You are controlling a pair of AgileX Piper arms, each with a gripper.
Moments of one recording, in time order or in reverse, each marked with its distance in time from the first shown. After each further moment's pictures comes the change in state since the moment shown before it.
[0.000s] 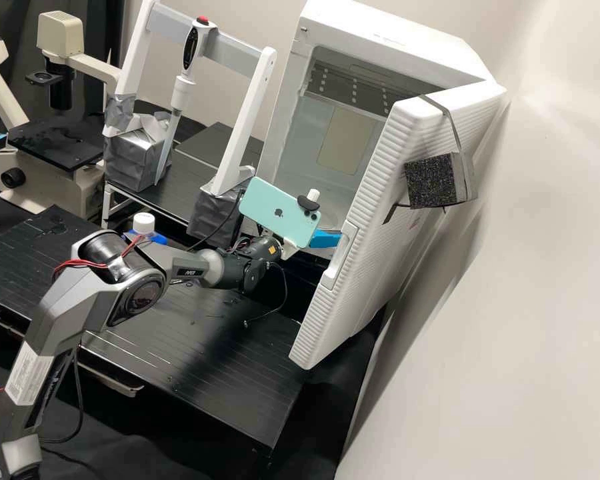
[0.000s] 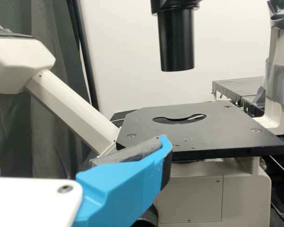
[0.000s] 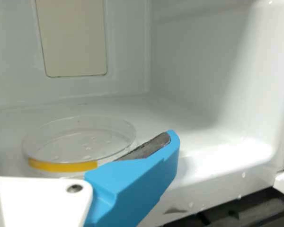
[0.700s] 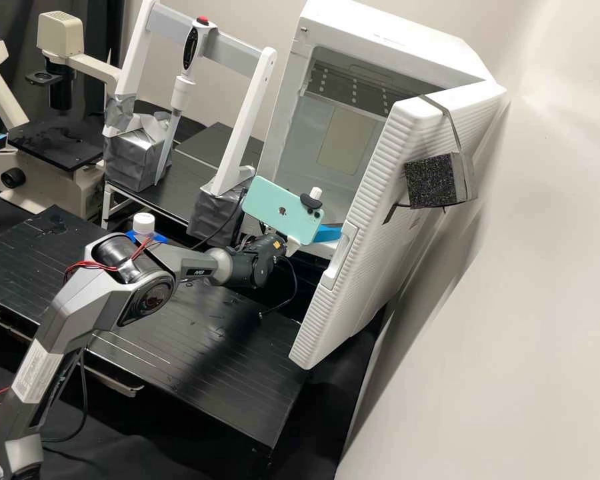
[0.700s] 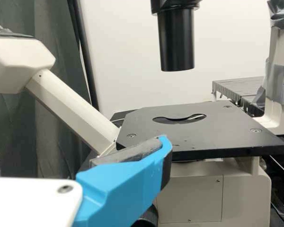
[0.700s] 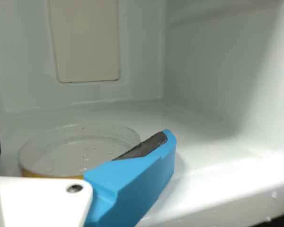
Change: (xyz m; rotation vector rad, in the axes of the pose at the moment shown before) left arm 0.000 0.000 0.000 0.000 0.000 0.000; right arm 0.013 -0.001 -0.001 0.002 0.028 -0.069
